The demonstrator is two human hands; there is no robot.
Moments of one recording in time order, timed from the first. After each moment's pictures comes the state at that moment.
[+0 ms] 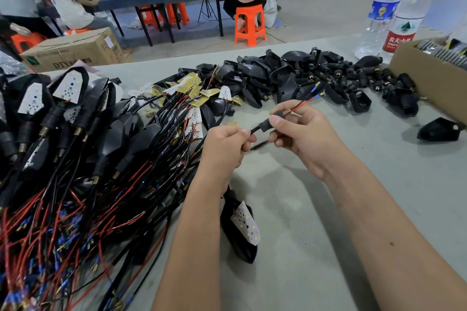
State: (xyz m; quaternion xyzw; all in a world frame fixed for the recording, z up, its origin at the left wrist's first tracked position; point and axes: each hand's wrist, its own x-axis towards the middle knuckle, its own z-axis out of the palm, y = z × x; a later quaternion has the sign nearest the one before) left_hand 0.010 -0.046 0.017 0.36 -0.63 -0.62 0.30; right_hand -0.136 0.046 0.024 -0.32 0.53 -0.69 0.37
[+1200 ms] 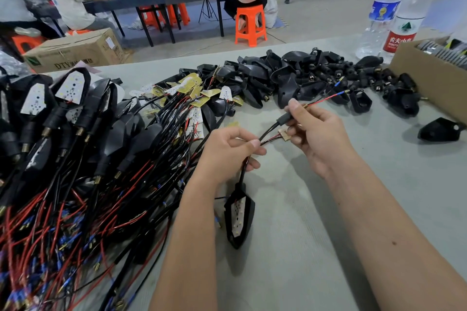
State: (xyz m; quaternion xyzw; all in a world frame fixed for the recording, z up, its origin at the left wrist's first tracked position) left_hand 0.017 -0.048 0.013 0.32 -0.68 -0.61 0.25; right_hand -0.146 0.043 0.018 -0.21 0.53 -0.75 0.33
